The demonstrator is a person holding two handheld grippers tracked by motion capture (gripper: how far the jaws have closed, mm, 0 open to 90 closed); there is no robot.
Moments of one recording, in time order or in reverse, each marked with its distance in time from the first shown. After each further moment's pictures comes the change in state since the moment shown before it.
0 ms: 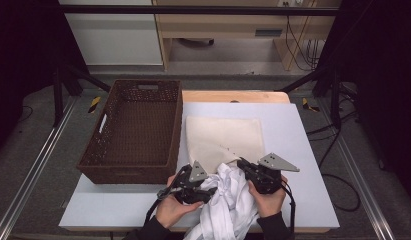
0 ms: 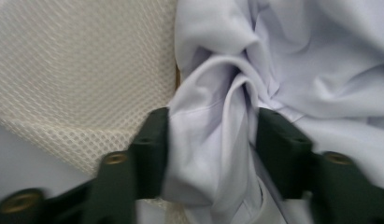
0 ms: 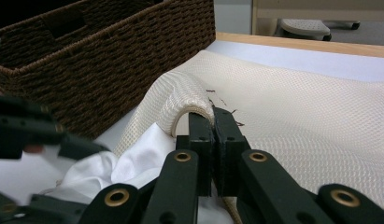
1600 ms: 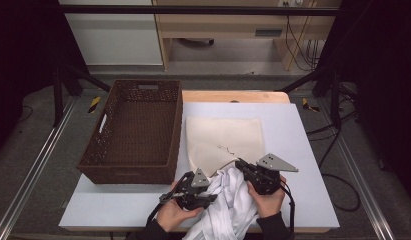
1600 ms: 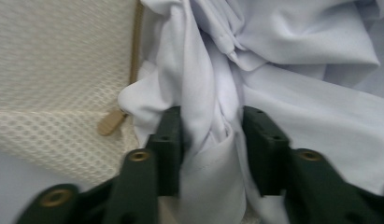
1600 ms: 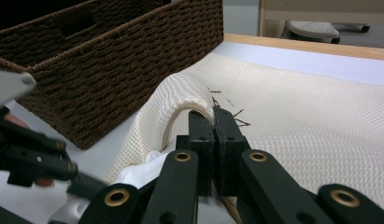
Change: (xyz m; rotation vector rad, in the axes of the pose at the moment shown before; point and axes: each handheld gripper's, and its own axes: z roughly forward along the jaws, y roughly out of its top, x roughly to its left) left arm -0.006 -0.013 0.010 0.054 -0.100 -0.013; right arm 0.003 0.000 0.000 -0.002 0.028 -0.018
